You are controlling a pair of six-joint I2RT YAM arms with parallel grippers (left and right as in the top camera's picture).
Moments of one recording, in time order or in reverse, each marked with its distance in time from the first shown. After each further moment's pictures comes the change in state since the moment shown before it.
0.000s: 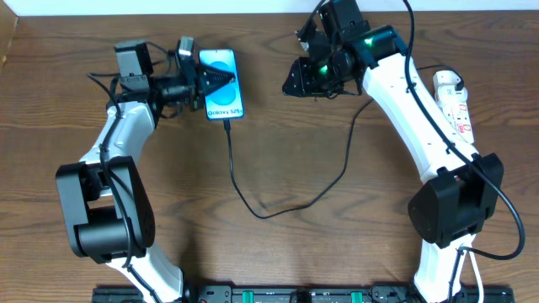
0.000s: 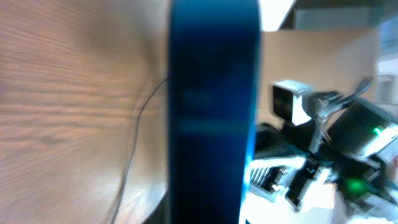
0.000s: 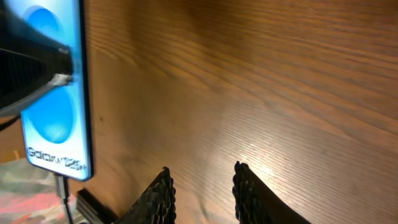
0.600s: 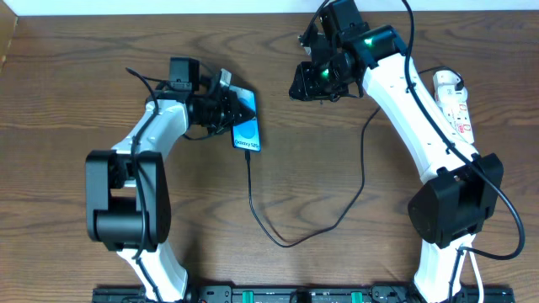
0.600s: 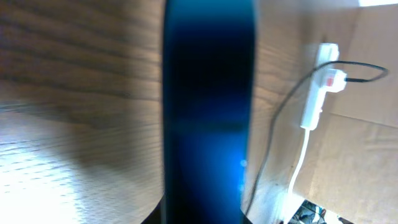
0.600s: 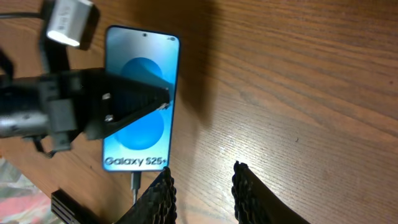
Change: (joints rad) left arm -0.182 0.061 -0.001 -0.369 -0.504 0.360; right arm -0.001 0.000 0.000 -0.052 0.072 -0.041
